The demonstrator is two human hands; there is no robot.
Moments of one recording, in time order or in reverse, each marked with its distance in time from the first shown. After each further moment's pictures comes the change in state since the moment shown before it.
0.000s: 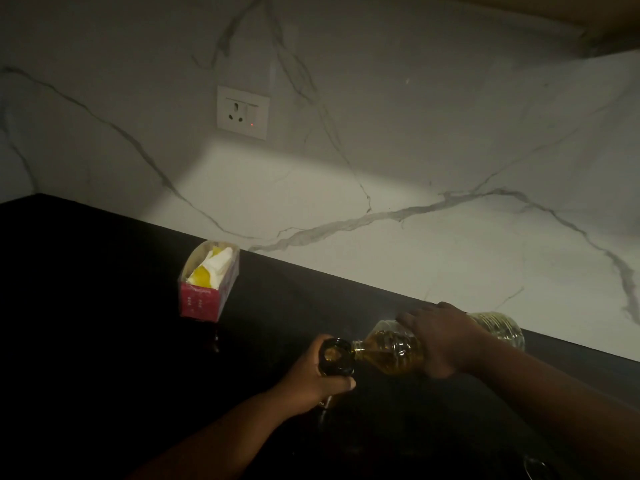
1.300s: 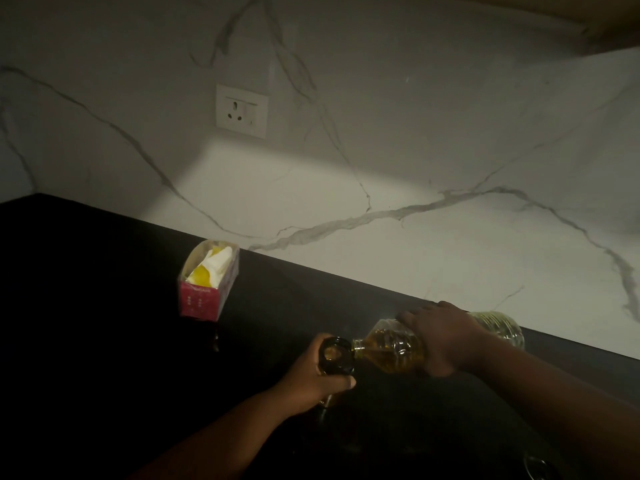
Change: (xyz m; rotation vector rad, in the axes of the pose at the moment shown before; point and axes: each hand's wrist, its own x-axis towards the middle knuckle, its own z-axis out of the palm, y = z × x) left_hand 0.004 -0.007 0.001 -0.011 0.006 0.012; right_hand 0.002 0.002 0.006 0.005 0.006 -0.004
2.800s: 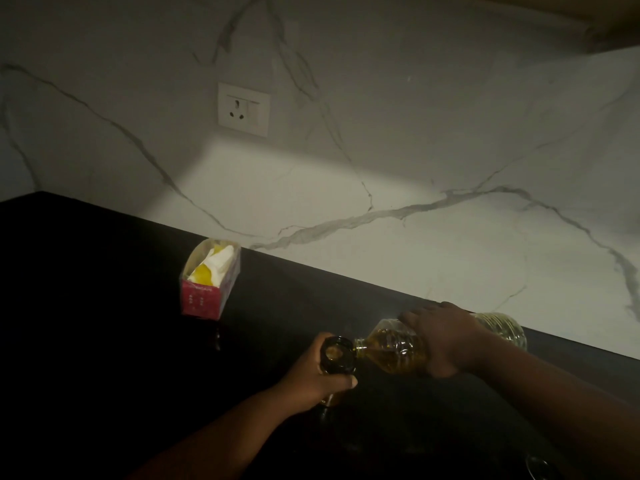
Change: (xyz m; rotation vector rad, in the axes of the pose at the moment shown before) left_hand -0.007 0.011 -0.001 0.015 -0.008 -0.023; right_hand -0.002 -0.001 -0.004 0.017 -0.021 0.004
